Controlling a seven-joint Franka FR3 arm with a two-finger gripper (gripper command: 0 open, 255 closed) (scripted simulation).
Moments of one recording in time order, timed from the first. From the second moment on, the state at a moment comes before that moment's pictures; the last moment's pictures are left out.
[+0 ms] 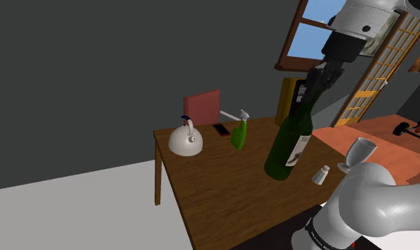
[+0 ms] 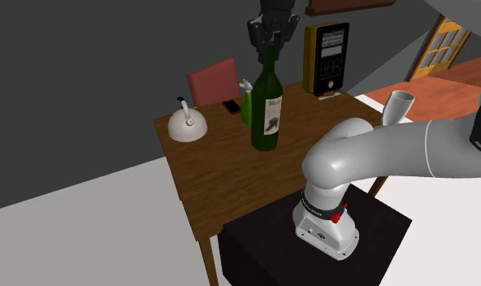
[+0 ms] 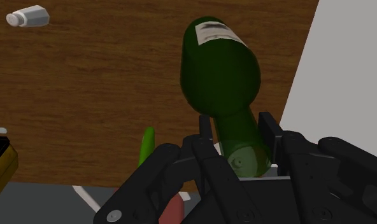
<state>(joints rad) 0.03 -0.96 0.06 -2.21 0.03 1.34 0.24</state>
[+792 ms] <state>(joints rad) 0.03 -0.86 0.05 -1.97 0.03 1.21 0.24</state>
